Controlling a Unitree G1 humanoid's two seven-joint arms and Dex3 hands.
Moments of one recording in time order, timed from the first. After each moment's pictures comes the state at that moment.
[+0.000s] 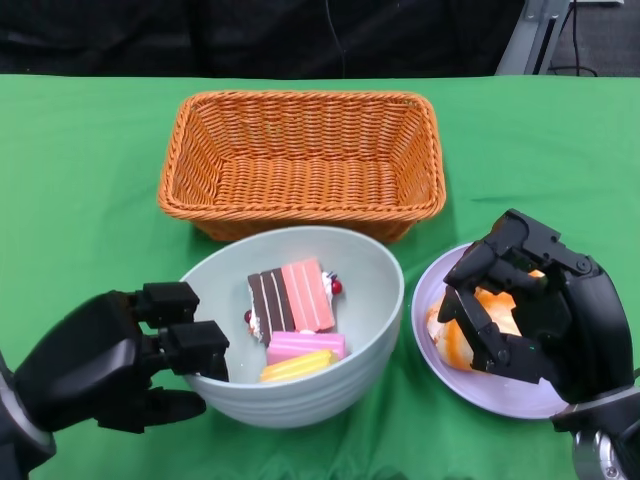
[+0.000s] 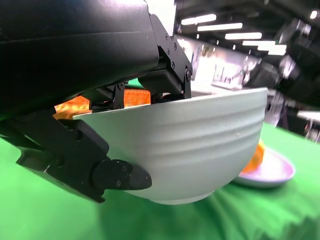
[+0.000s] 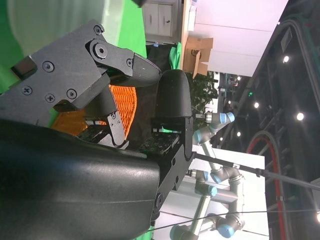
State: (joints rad) left arm -0.38 0.65 -0.42 0.65 0.85 -1.19 0.65; right arm -0.04 0.04 0.06 0.07 0.18 -0.48 0.29
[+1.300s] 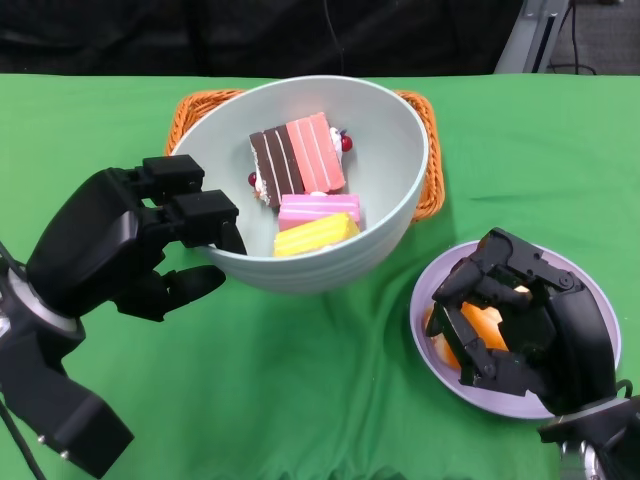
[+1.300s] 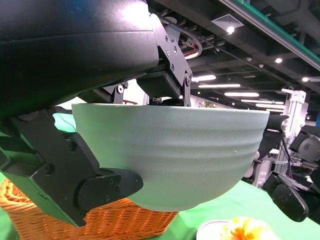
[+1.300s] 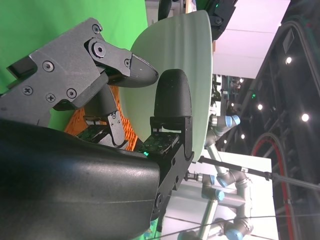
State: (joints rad) left arm -0.57 0.50 -0.21 0.74 0.80 -1.20 0.51; right arm -0.05 0.07 0.06 0.19 0.17 -0.56 0.32
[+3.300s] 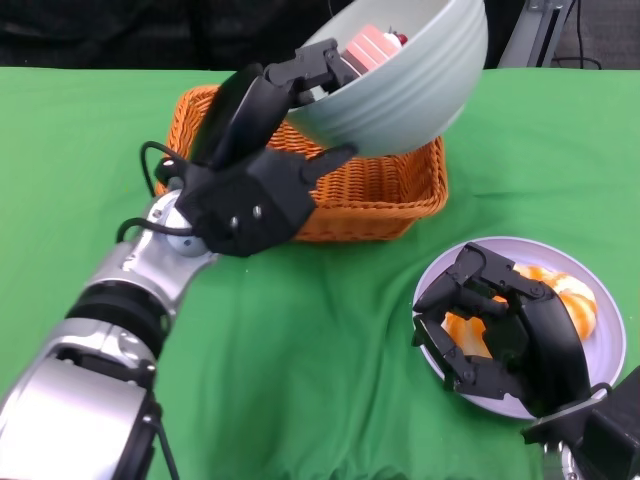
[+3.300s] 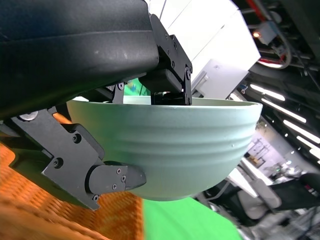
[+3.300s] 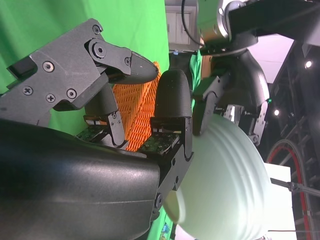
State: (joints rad) left arm -0.98 0.04 -0.17 1.21 0.34 -0.82 0.15; right arm -0.13 0.07 0.07 0.43 0.12 -0.69 0.32
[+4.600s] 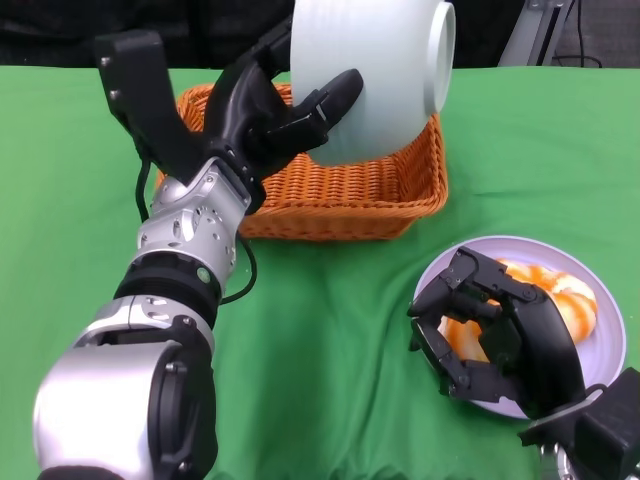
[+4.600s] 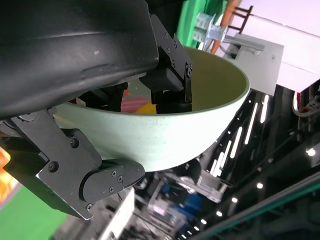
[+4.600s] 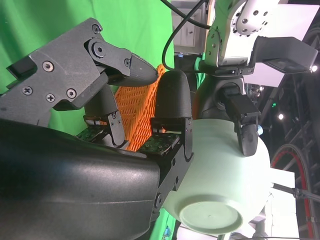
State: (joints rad) left arm -1.07 -0.11 0.35 1.18 -0.39 -0.07 -0.50; right arm -0.14 0.07 0.07 0.47 0.10 -0.71 0.31
